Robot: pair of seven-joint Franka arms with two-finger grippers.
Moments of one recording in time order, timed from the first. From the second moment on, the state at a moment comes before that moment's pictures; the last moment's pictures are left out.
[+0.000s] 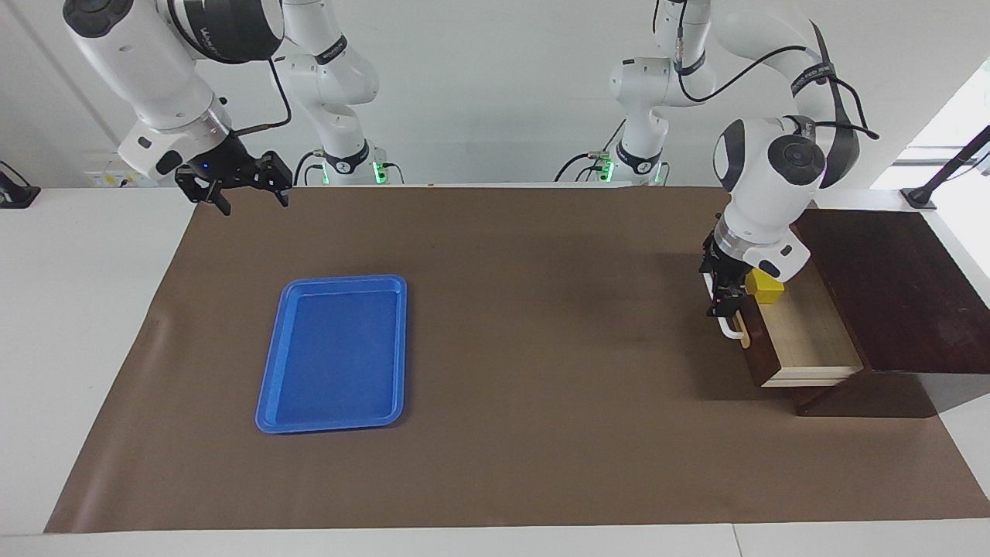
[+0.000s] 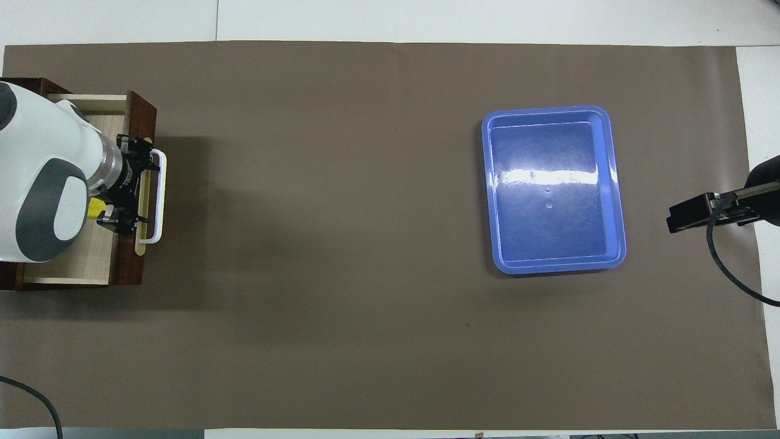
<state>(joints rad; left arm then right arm) -0.10 0.12 0.02 -1.91 0.09 1.99 -1.50 -0.09 -0.06 0.06 -1.70 -0.01 1.50 -0.09</state>
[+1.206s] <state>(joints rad) 0.01 0.05 -0.02 -1.71 0.11 1.77 -1.01 -0.09 -0.06 0.03 -1.69 -0.01 1.53 -0.06</state>
